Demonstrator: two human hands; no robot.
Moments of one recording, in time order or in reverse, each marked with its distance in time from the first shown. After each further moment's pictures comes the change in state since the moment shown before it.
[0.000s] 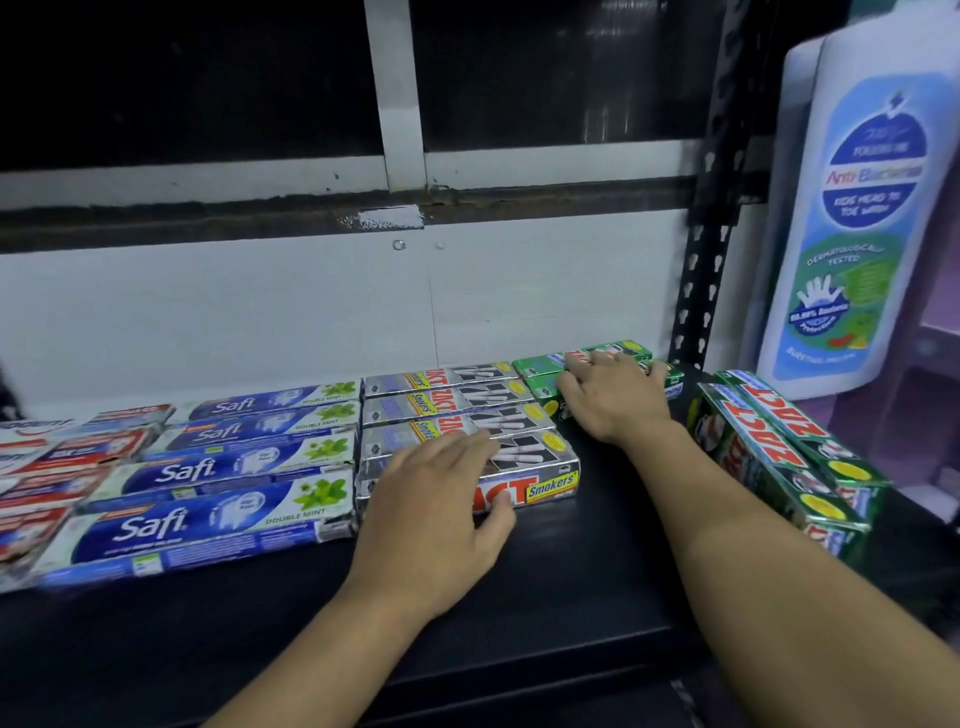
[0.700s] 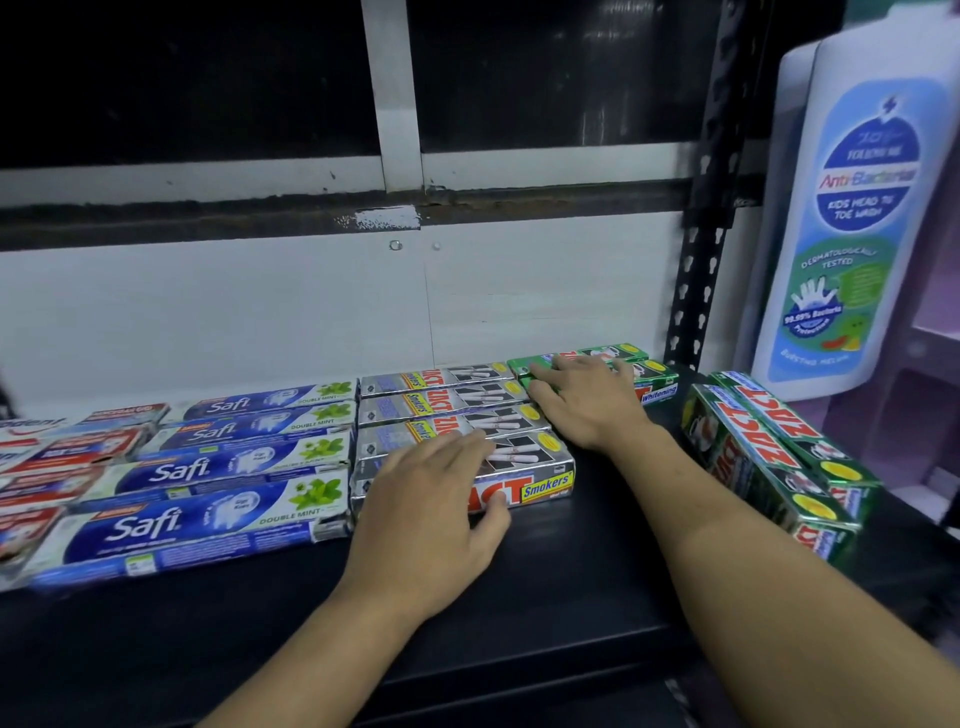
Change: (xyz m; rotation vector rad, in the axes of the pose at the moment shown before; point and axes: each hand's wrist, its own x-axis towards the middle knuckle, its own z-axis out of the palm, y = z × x) left_hand -0.001 0.001 0.001 0.024 0.030 -0.014; right_hand -0.009 -0.017 -0.004 0.086 -0.022 -0.164
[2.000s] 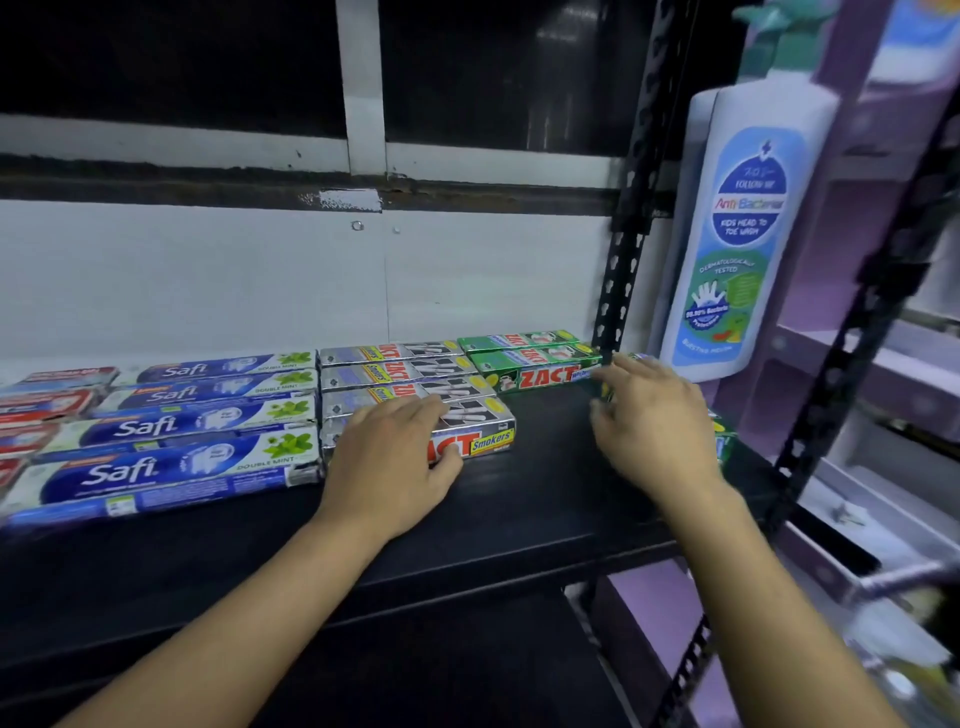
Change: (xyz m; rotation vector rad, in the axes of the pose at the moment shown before) left_hand 0.002 -0.004 0.001 -0.039 0.000 0.037; right_hand -0.142 0.013 -0.076 -0.207 0.329 0.172
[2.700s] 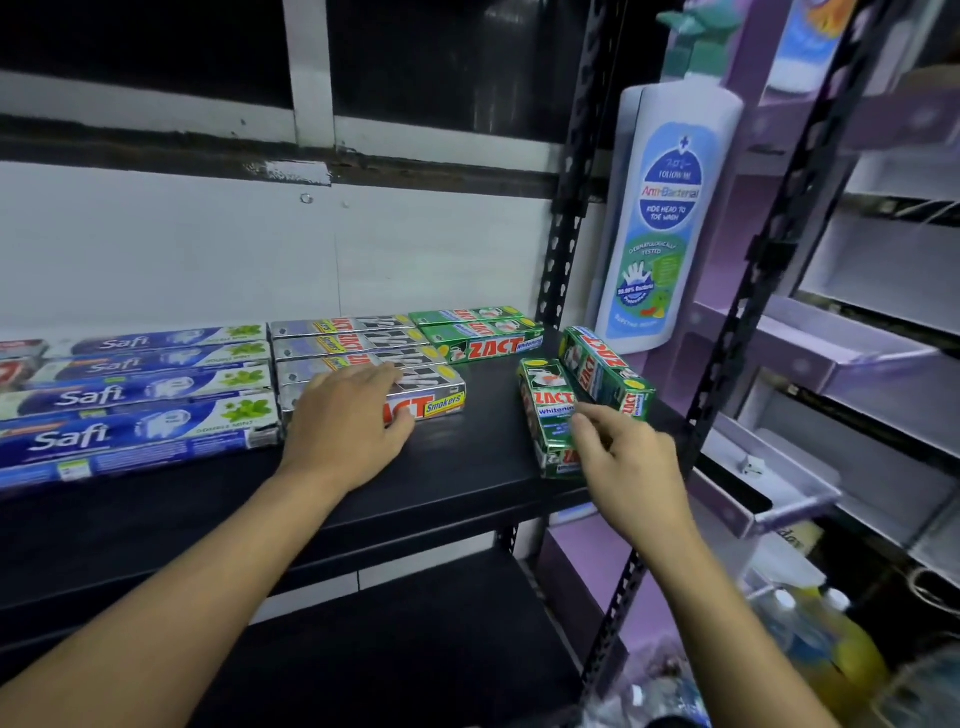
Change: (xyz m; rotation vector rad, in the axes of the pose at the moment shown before) left_hand -0.001 0.000 -0.003 -0.018 -0.019 0.006; right_hand -0.097 -0.006 -0.046 0.527 -0.009 0.303
